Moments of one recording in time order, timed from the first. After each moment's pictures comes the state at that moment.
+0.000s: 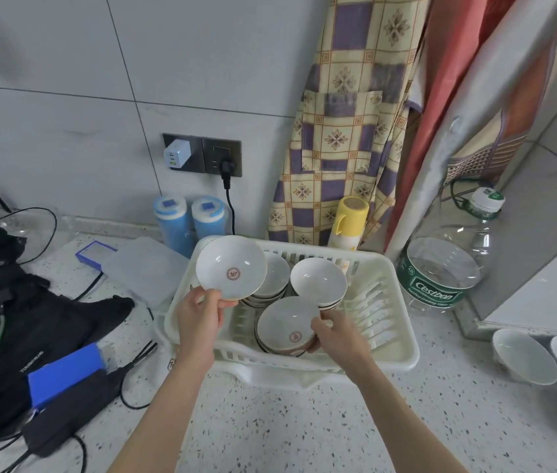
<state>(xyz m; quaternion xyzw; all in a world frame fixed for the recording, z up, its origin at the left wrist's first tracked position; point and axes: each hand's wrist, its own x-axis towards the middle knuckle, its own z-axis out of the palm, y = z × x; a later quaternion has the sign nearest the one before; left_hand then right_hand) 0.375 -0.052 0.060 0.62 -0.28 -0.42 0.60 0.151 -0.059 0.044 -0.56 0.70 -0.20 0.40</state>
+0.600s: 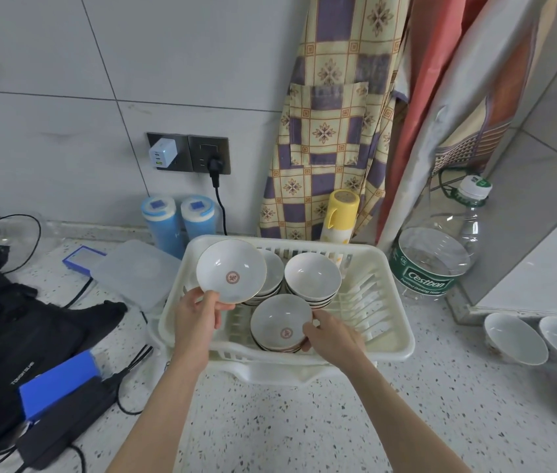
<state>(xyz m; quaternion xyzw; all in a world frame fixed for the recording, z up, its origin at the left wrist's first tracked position) 0.383 -0.057 0.047 0.64 -0.35 -0.42 0.55 0.155 -0.063 0.033 -0.62 0.71 -0.08 0.32</state>
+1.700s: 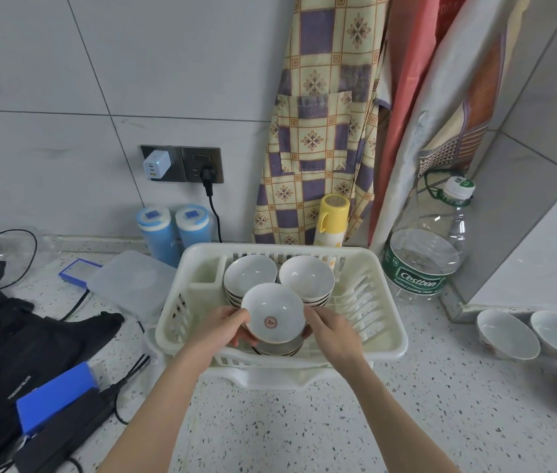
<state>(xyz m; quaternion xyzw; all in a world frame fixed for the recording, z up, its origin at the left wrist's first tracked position) 0.371 -0.065 0.054 0.66 -0.50 -0.51 0.24 0.152 -0.049 0.042 -0.58 0.70 -0.26 0.33</state>
